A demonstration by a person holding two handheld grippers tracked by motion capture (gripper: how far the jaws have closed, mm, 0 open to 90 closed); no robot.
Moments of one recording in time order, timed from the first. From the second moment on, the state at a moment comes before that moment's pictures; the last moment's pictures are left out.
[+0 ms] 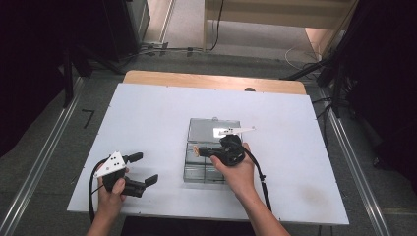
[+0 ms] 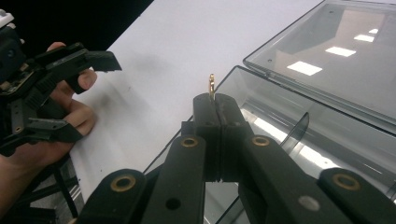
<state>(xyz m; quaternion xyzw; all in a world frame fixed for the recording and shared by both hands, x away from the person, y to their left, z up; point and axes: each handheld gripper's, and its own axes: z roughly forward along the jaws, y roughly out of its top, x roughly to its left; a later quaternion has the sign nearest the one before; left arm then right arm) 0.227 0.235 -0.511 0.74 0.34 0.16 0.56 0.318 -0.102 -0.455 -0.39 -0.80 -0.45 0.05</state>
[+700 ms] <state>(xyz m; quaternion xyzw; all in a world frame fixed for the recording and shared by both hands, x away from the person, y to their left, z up) 0.227 0.235 -0.511 0.74 0.34 0.16 0.56 0.332 -0.096 -0.471 -0.41 -0.80 -0.43 0.05</state>
